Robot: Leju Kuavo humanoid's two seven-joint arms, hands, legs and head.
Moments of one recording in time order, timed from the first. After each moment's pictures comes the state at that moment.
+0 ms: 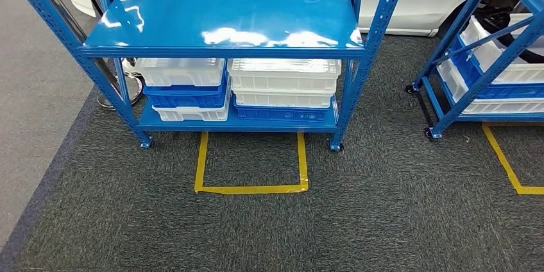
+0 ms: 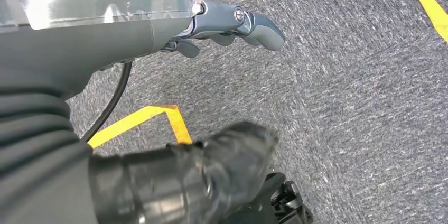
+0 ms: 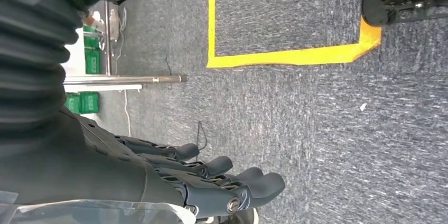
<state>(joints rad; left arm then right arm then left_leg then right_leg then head) -0.07 -0.21 1.04 -0.21 -1.32 0.36 -0.42 -0.07 0.24 -1.06 -0.23 1.05 -0.35 0.09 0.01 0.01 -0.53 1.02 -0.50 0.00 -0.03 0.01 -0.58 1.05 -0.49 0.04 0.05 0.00</state>
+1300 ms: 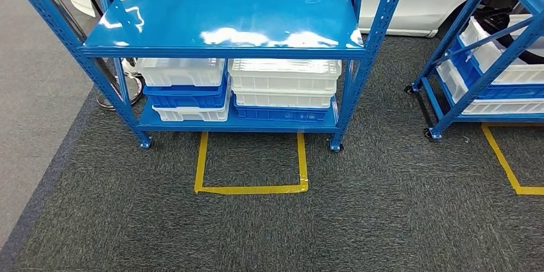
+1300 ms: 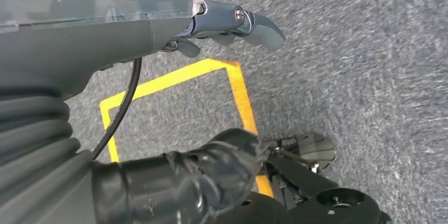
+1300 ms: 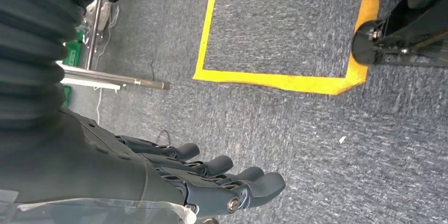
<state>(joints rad) 0.06 -0.09 0.40 -0.31 -0.48 0.14 -0.15 0.06 0.10 -0.41 -0.32 0.38 -0.12 0.04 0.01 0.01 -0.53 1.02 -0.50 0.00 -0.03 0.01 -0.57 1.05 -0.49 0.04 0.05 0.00</state>
